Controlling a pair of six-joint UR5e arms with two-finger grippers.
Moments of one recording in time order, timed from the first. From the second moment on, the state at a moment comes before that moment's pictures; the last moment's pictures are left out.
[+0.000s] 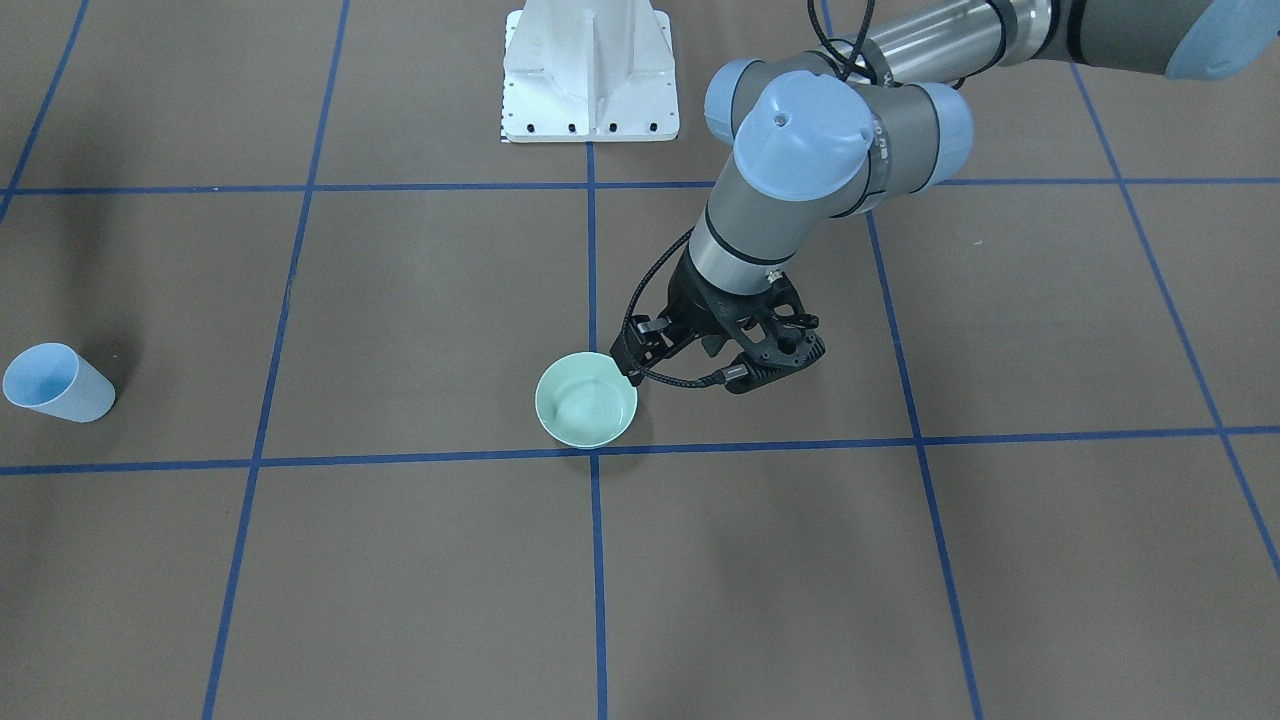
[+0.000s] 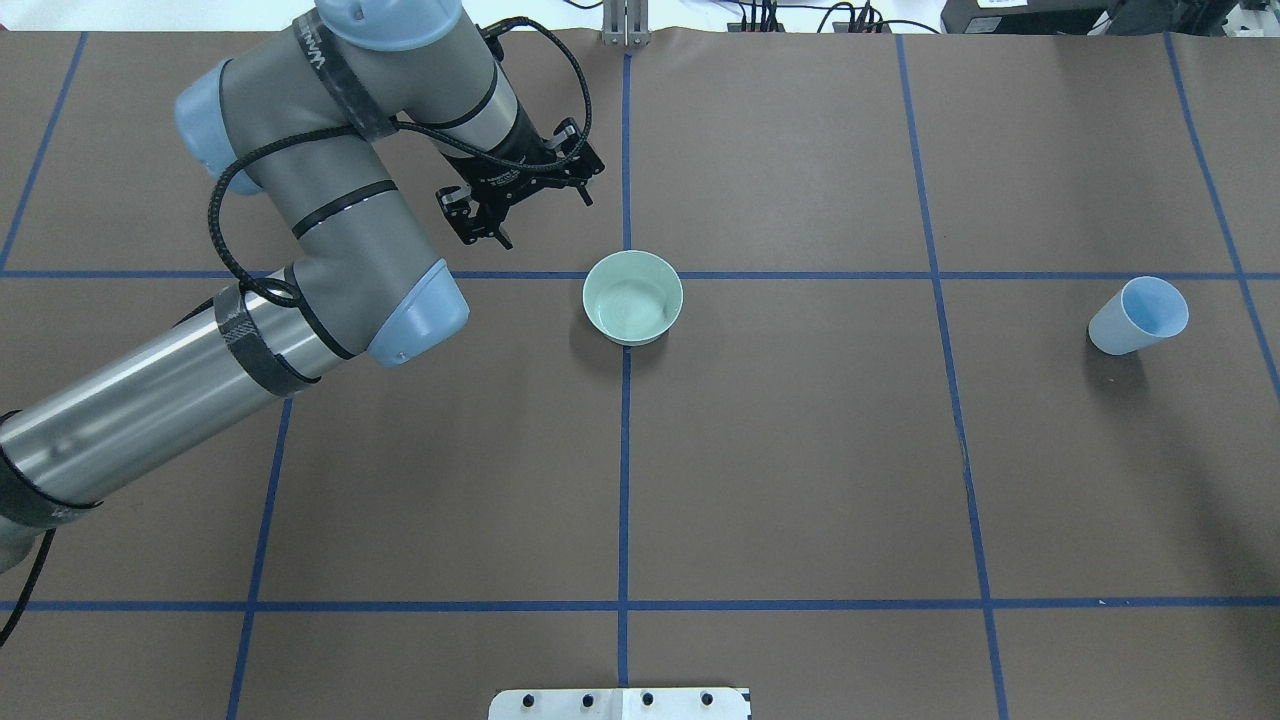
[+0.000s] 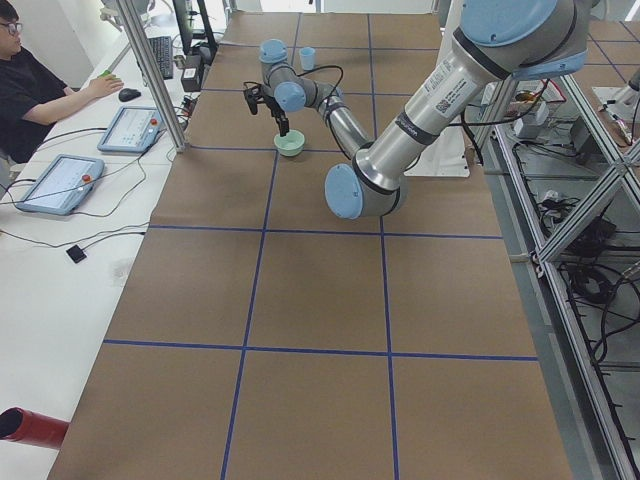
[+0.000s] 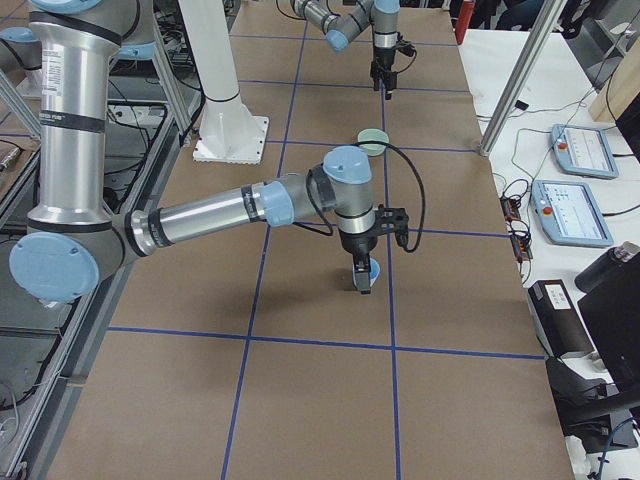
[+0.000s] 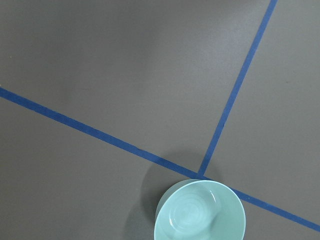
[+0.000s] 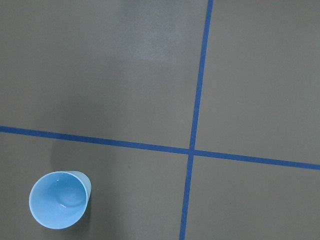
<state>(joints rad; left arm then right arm) -0.78 -2.41 -1.50 -1.72 -2.12 -1.54 1.40 -1.75 2.01 -1.42 2.09 0.39</state>
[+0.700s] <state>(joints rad) -0.78 -2.37 -1.53 -1.70 -2.11 -1.52 0.92 -2.00 2.19 -1.06 1.74 1.07</state>
